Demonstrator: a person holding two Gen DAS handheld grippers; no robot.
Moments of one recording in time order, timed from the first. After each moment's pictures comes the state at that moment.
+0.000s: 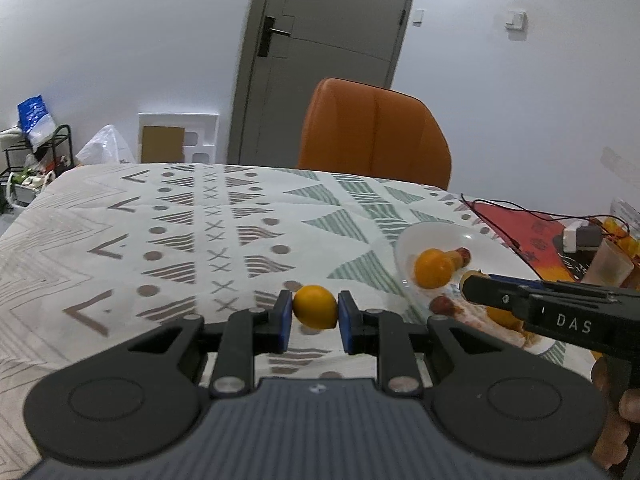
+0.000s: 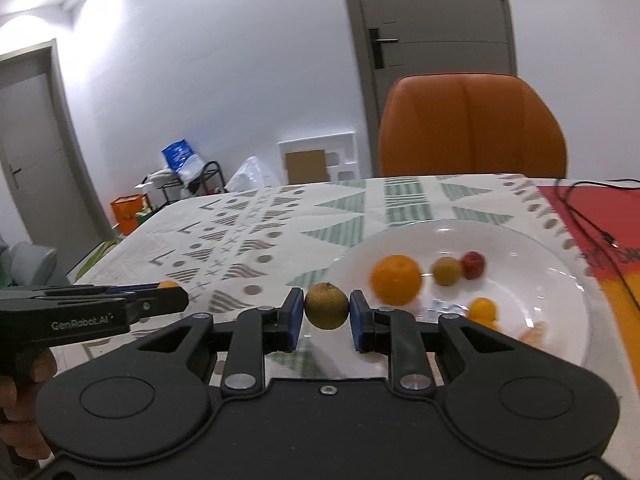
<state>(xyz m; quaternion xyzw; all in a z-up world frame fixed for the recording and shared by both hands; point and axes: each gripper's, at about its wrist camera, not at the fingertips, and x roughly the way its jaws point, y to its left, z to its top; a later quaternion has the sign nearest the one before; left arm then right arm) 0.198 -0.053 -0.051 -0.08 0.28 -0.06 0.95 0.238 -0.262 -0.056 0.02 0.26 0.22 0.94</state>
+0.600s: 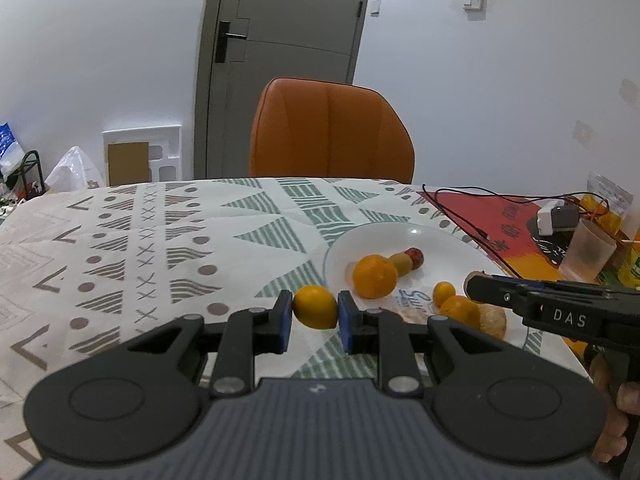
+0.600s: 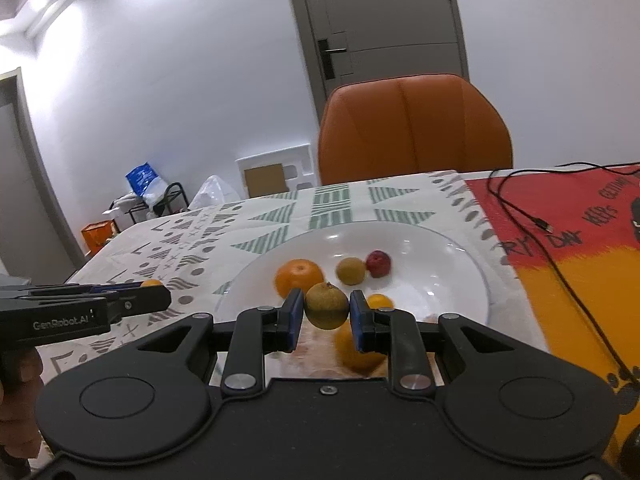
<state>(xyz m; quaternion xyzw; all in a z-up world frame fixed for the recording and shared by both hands) 0.218 -0.107 -0.045 -0.05 0.28 -0.10 0.95 0.240 -0.326 -0.060 0.05 0.26 0.17 0.95</state>
